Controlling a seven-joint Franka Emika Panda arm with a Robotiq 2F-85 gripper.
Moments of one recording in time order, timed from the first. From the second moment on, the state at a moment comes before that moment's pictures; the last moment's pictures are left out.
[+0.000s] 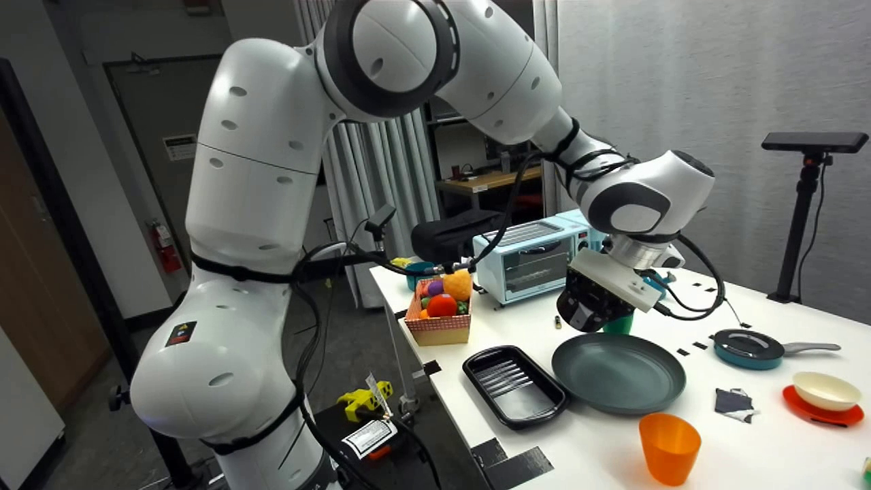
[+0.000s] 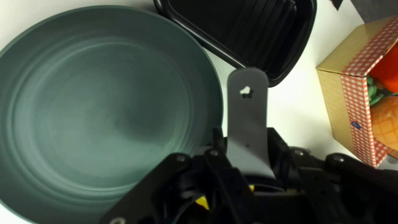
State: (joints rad) arm -0.22 0.46 0.09 -1.87 0.49 2.06 -0.78
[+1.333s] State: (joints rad) arm -0.41 0.81 0.07 -1.44 0.75 1.37 -0.84
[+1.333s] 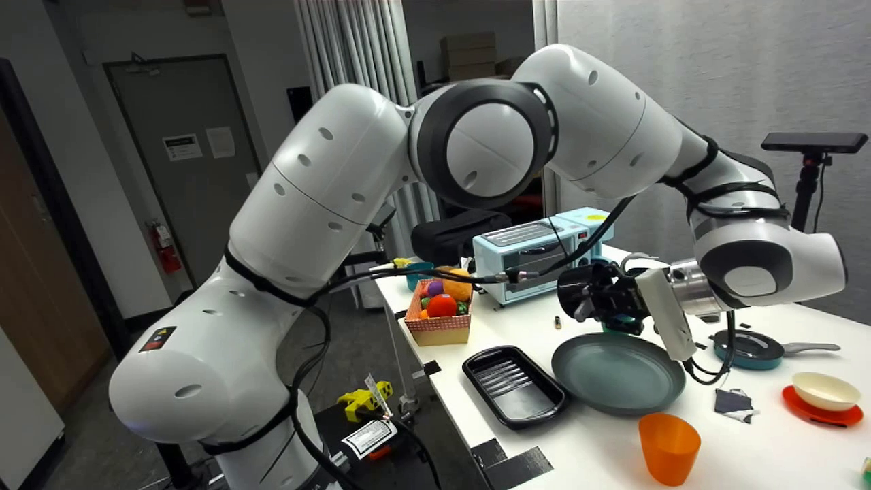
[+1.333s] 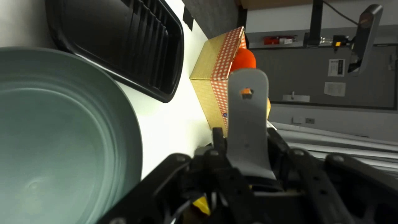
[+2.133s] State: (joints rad) arm -0.46 0.91 0.06 -1.38 0.92 1.14 -0.91
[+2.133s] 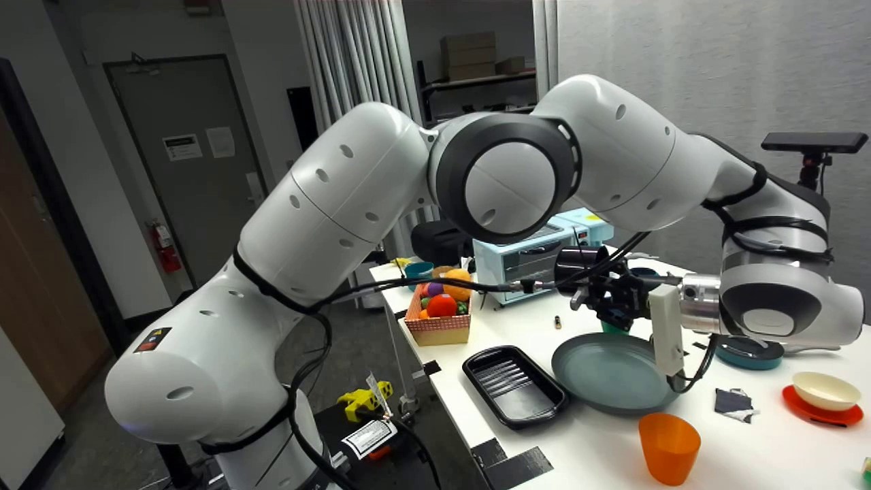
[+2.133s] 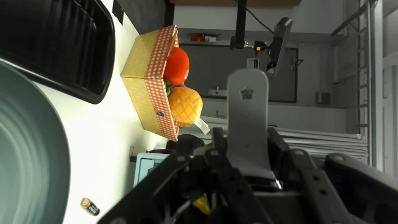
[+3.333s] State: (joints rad) arm -0.46 0.97 0.04 -1.33 1.10 0.97 -0.96
